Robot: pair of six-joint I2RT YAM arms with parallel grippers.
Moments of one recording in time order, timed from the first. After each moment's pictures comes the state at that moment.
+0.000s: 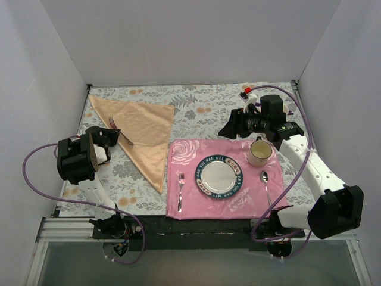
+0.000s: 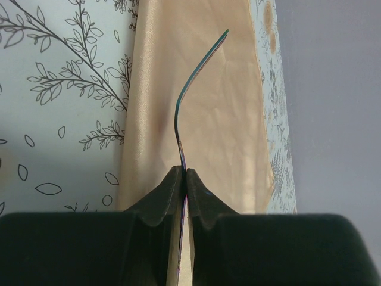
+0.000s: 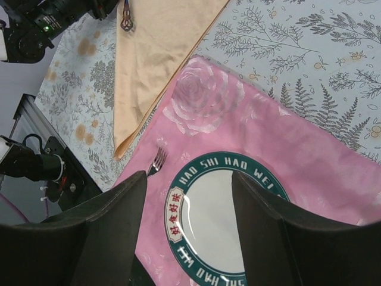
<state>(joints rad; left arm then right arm) 0.28 1.90 0.69 0.78 0.20 -1.07 0.32 1.27 1.10 -0.42 -0.62 0.24</state>
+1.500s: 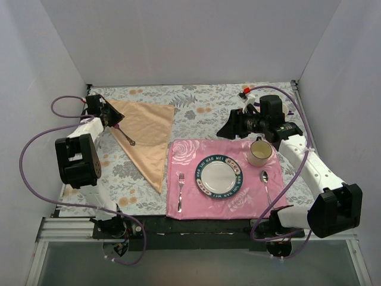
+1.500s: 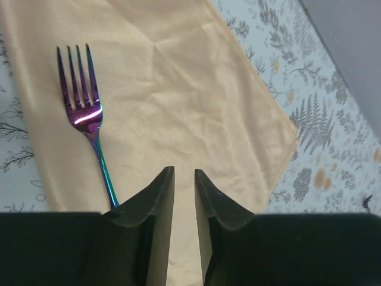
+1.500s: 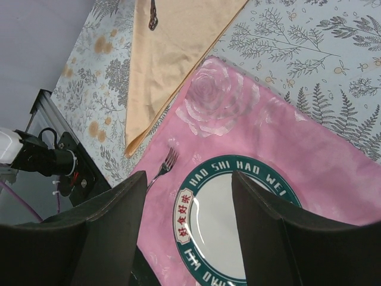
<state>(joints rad) 0.21 1.77 1.19 -0.09 0.21 -0.68 0.32 1.28 1.08 -0.37 -0.68 0.26</state>
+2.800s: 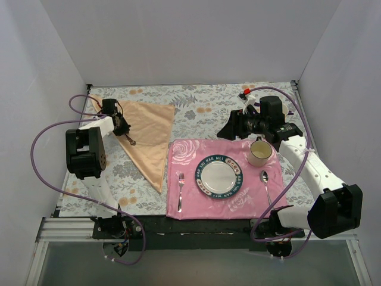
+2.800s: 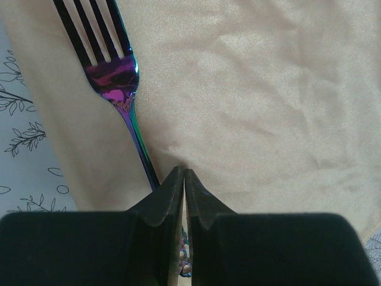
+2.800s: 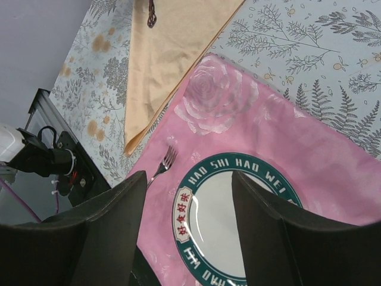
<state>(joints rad) 0.08 1.94 1.25 -0.24 0.00 -0.47 0.32 1.27 1.07 -0.37 -0.68 0.26</state>
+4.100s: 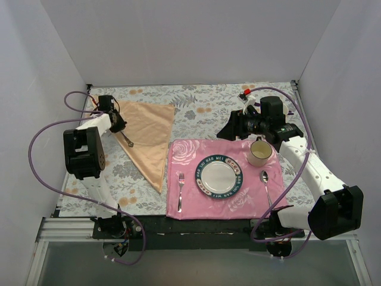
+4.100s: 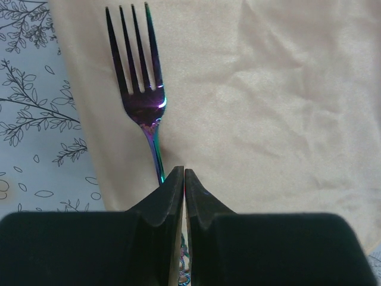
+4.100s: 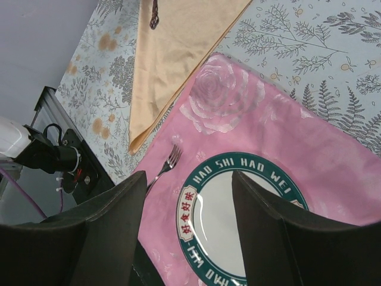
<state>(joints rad) 0.11 1.93 1.31 -0.28 -0.05 -0.46 0.32 1.26 1.06 -0.37 -0.70 0.27</state>
